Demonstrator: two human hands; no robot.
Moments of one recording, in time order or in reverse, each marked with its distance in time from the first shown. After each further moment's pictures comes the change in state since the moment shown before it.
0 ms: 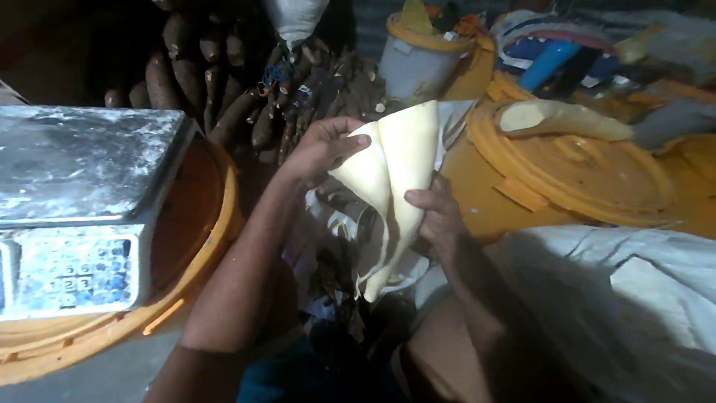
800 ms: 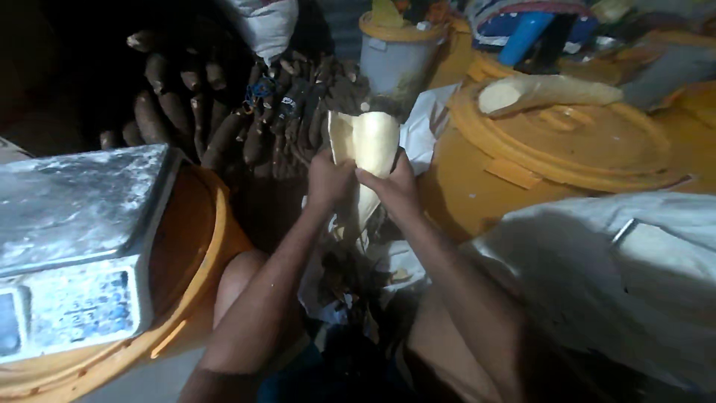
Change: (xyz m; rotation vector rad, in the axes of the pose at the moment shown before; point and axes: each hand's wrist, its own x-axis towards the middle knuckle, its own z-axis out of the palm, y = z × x) left_hand 0.013 -0.047 0.060 0.571 0.516 -0.250; right_hand 0.036 0.031 0.012 -0.508 0.395 0.044
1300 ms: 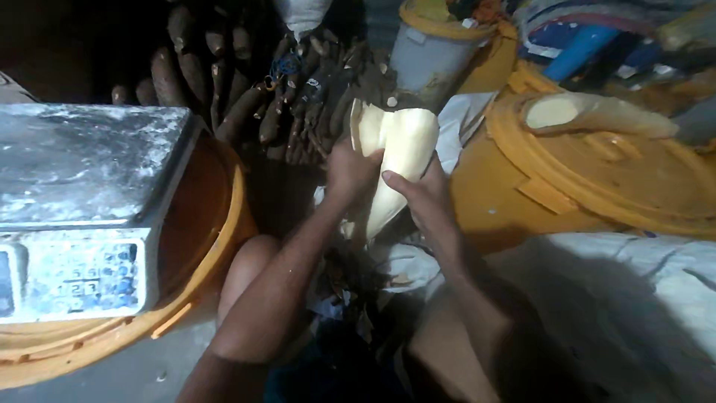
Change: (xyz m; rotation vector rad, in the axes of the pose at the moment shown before) left_hand 0.015 -0.009 -0.010 0.026 0.075 -0.093; right_hand -0.003 0.004 0.002 0.026 -0.122 -0.009
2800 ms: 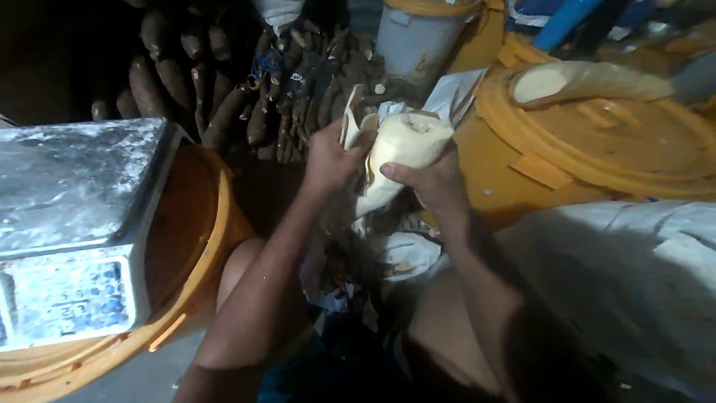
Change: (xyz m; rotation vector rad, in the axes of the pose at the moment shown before) left_hand -0.006 0.003 -0.018 -0.155 -0.076 0.529; right_hand -0.008 -0.024 -0.025 0.170 -0.143 -0.341
